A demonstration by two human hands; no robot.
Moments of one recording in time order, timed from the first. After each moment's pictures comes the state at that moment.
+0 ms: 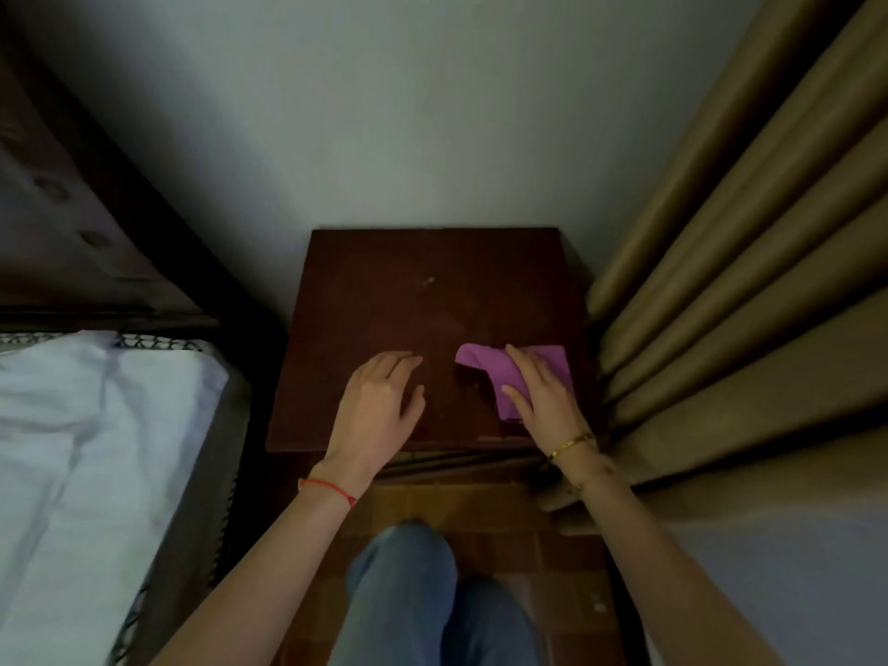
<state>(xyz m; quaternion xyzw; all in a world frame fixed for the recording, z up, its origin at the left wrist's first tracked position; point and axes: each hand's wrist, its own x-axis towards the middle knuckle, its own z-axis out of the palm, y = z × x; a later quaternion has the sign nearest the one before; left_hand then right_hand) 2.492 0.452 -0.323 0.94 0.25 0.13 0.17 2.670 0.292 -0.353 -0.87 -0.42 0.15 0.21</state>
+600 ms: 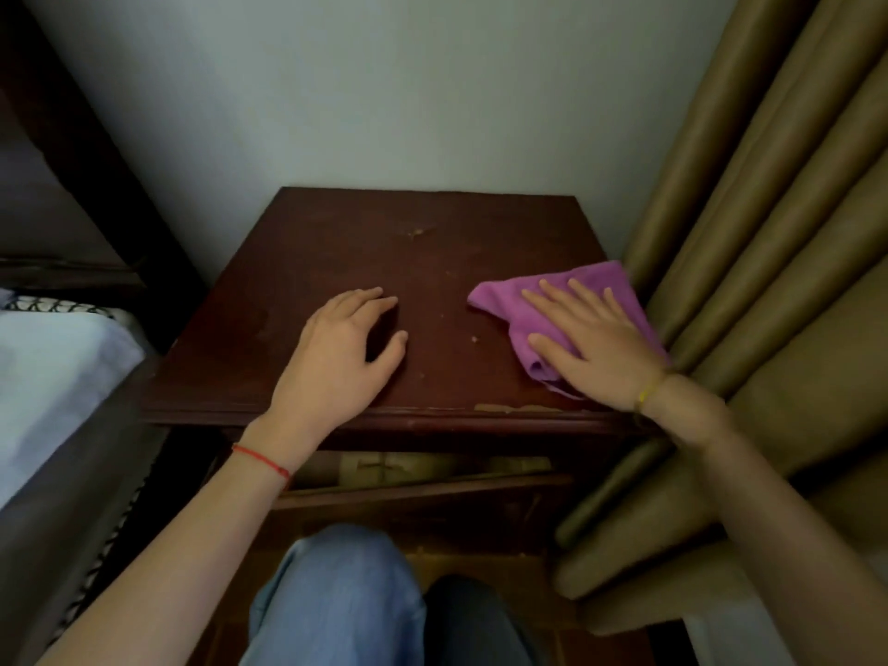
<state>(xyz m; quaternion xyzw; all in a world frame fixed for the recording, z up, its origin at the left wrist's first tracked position) 2.518 0.483 -0.444 0.93 0.26 0.23 0.15 2.735 0.293 -0.428 -0.85 -0.52 0.01 0.06</state>
